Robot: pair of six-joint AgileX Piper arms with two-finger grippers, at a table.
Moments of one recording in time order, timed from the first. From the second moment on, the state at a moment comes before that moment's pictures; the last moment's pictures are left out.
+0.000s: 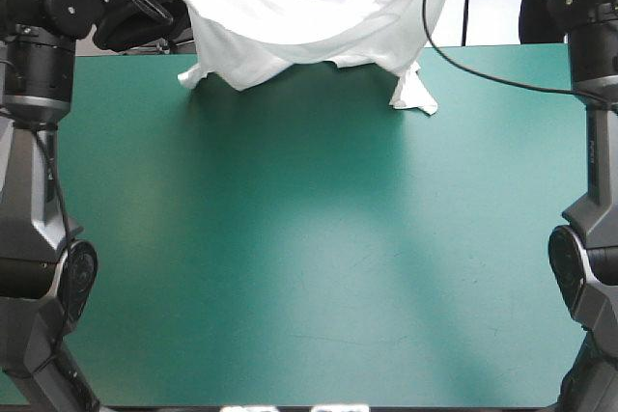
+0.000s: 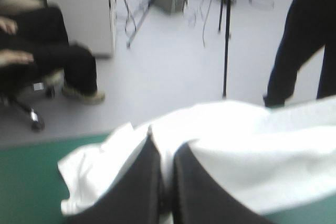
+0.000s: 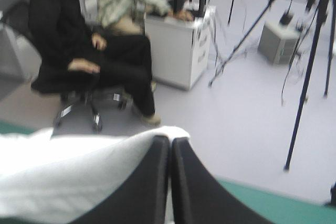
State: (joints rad) left arm -0.14 1.86 -2.38 -0.23 0.95 0.12; right arm 0.09 1.90 -2.44 0.26 0.85 -0.22
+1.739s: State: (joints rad) left arm -0.18 1.07 -0.78 -0.24 1.16 0.09; right arm 0.27 1.20 -0.89 0.18 1.21 -0.26
